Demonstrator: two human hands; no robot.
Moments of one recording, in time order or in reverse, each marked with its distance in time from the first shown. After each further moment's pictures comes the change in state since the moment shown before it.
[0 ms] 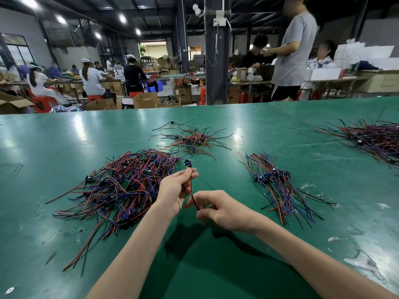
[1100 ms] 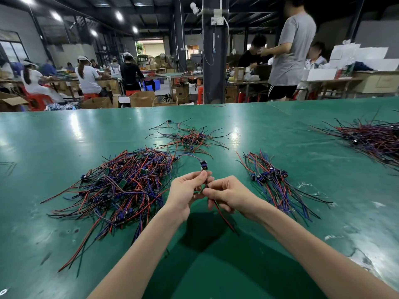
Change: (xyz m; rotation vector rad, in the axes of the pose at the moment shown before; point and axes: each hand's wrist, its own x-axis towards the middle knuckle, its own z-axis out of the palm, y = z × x) left_hand -0.027 -0.007 0.025 0.076 -0.143 0.035; right_hand 0.006 0.014 -0.024 0.372 0.109 0.215
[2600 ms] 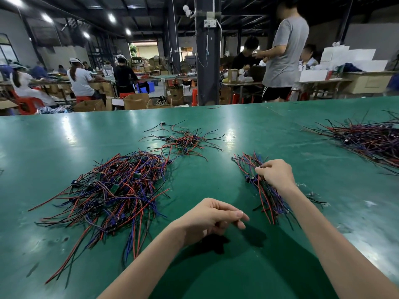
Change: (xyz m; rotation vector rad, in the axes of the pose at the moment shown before) left_hand -0.029 -0.018 0.024 0.340 -0.609 -0.243; right_hand 0.002 0.026 -0.114 -0.522 0.828 0.399
